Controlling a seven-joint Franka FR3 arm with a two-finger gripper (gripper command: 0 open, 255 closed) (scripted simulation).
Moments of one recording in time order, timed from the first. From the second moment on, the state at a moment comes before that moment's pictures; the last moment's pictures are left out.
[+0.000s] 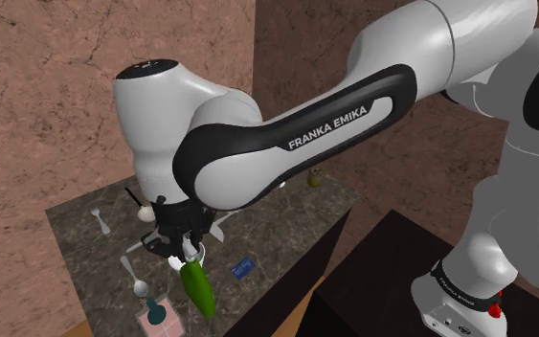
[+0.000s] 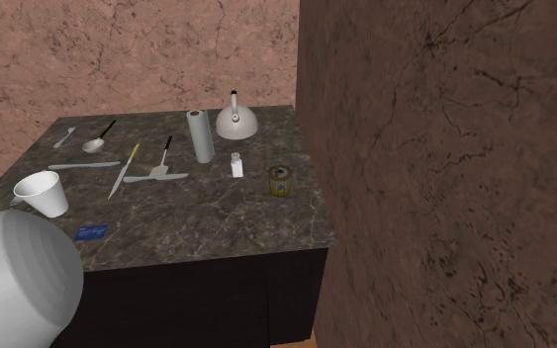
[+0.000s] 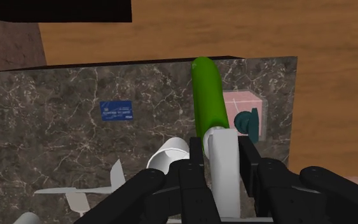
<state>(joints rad) 0.57 0.40 0.35 -1.63 -0.12 1.99 0.90</state>
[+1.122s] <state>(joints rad) 0.58 0.50 0.33 -1.73 -0.16 2.18 0.92</state>
